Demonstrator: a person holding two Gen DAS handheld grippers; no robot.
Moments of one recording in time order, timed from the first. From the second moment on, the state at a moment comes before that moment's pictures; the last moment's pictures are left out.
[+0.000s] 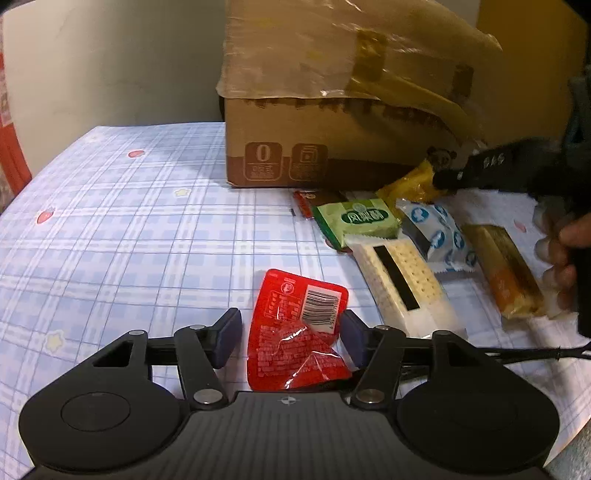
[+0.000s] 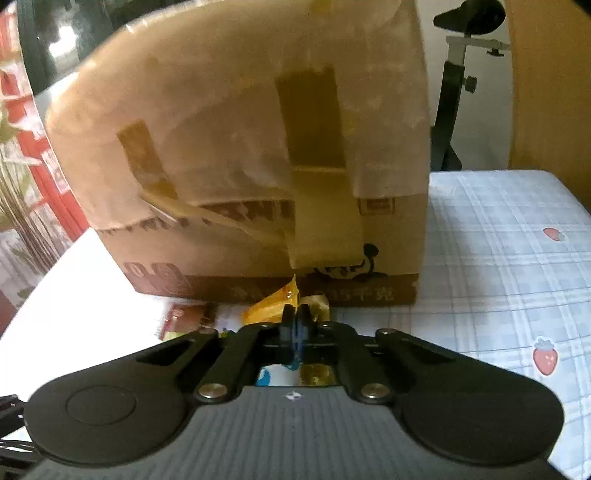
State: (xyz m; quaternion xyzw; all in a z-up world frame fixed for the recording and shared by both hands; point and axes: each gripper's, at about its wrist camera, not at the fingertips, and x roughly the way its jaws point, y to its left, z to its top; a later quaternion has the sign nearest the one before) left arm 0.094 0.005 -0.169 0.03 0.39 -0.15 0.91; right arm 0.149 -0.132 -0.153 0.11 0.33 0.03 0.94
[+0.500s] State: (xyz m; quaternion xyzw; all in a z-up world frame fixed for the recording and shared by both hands) left arm 0.093 0.005 -0.167 0.06 0.40 -0.14 0.91; right arm 0.077 -0.135 -0.113 0.14 0.27 0.06 0.95
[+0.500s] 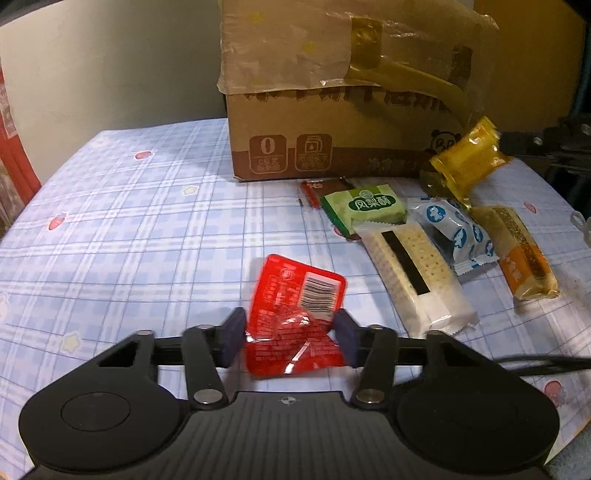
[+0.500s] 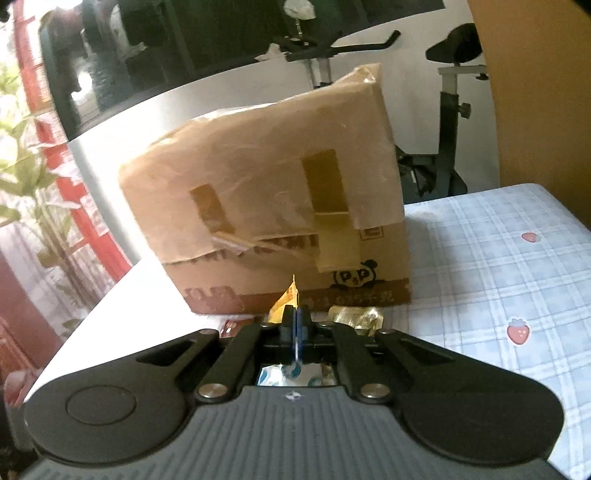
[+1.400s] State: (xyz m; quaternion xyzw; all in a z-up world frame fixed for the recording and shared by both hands) left arm 0.091 0.005 -0.167 0.04 0.39 -0.13 0.91; right arm 0.066 -0.112 -0.145 0.12 0.36 0.06 0.92
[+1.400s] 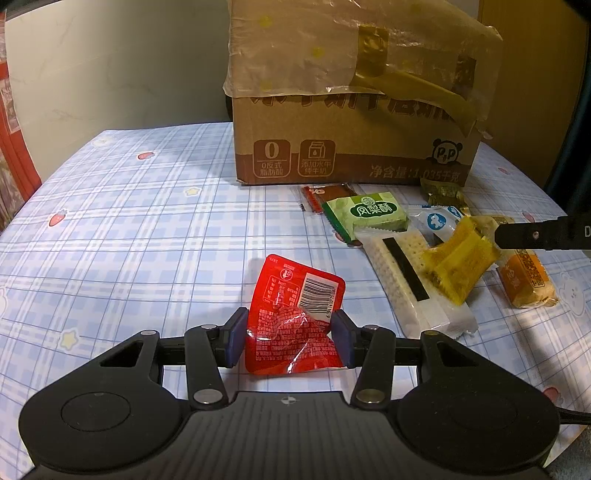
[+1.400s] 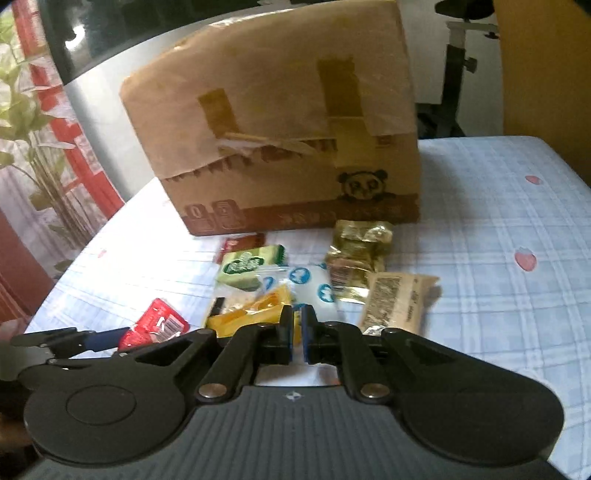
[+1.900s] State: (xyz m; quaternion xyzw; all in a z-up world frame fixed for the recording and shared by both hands) left arm 0.090 0.005 -0.167 0.04 0.39 -0.14 0.91; right arm 0.067 -0.093 -0.146 0.17 0.40 0.10 0.89
